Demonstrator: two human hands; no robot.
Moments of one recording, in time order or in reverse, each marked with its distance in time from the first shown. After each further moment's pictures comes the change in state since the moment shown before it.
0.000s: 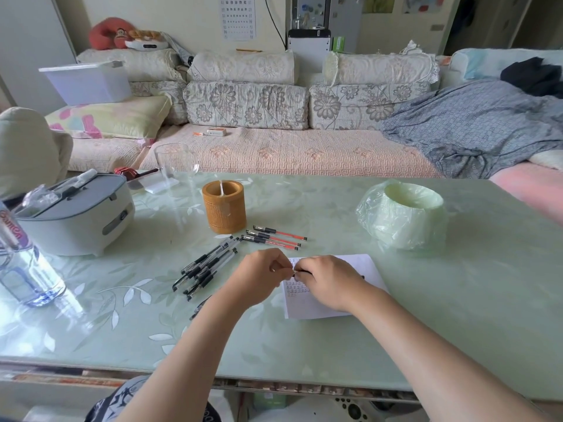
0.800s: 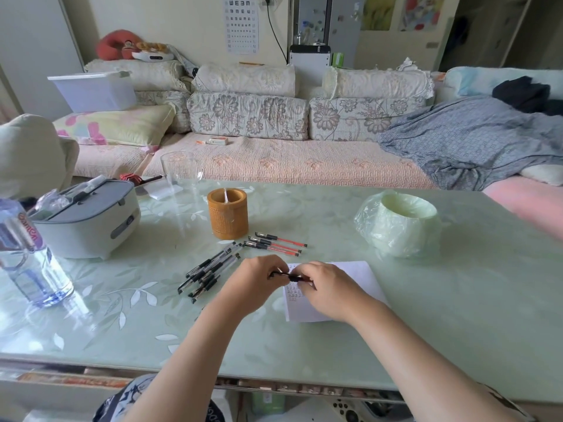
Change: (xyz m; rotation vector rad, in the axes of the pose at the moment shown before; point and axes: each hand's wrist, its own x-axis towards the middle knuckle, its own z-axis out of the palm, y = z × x) left_hand -0.015 -0.004 -0.009 0.098 0.078 0.056; right_hand -0.015 -0.012 -0.001 0.061 0.085 -0.034
